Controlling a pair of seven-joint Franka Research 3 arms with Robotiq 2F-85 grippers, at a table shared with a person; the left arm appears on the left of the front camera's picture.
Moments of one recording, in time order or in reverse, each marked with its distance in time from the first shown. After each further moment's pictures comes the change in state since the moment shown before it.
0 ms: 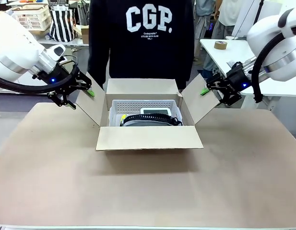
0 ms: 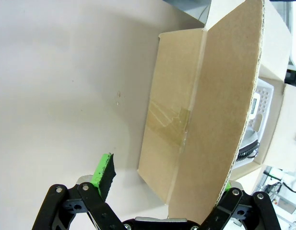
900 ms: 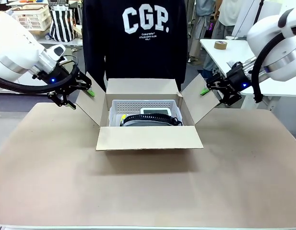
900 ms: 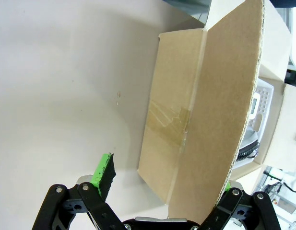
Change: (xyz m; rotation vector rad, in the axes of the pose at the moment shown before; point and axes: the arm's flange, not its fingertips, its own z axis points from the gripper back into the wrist) left arm 0.000 0.000 0.000 0.000 0.000 0.000; right arm 0.000 0.000 0.000 0.000 0.000 0.000
